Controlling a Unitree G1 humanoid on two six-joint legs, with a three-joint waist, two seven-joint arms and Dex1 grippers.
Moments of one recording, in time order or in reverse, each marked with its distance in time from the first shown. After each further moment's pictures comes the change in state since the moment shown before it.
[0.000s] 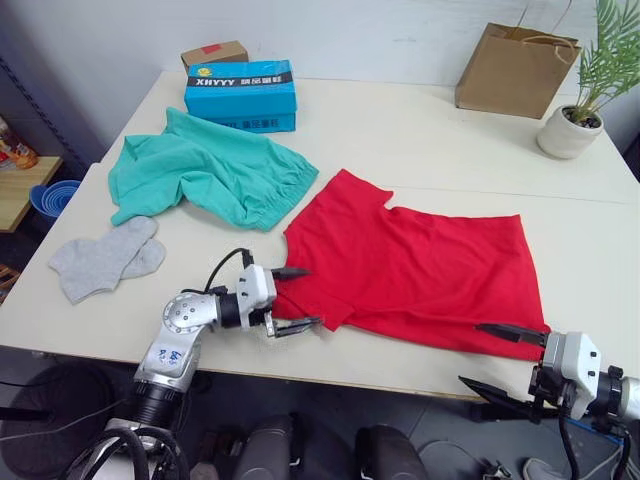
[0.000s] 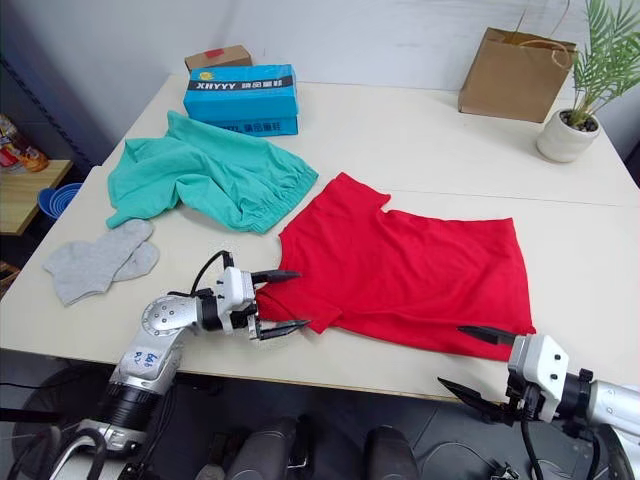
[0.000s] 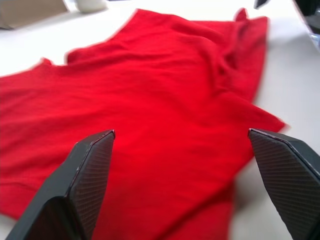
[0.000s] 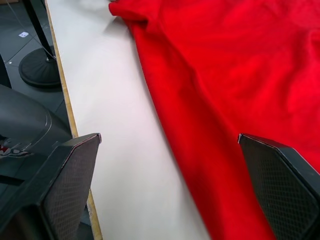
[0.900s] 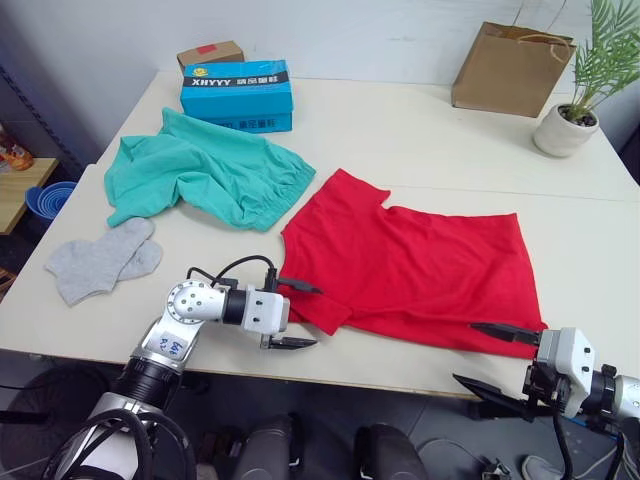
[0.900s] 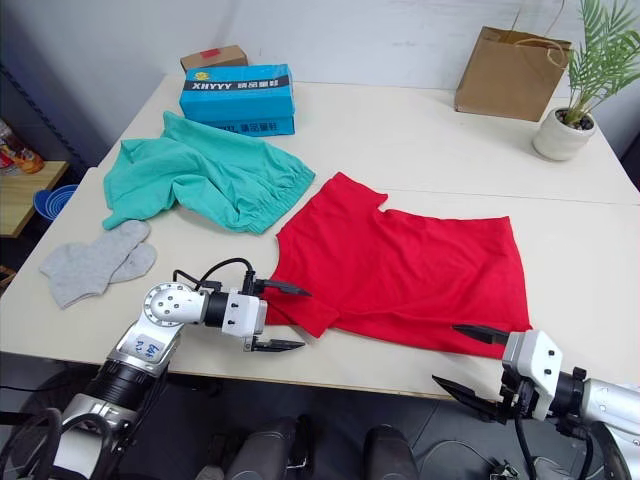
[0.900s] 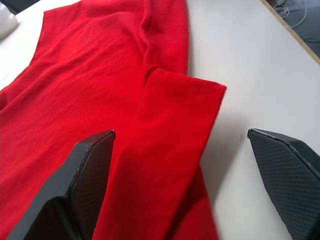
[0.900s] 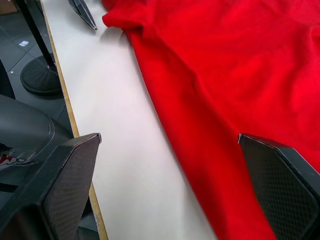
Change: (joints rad) left arm -0.098 0.097 -0.144 0.076 0.186 -0.313 -0.159; right arm 0.008 0.000 0.015 -0.045 0.014 0.068 -0.033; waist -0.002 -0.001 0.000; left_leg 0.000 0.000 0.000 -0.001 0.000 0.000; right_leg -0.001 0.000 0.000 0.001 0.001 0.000
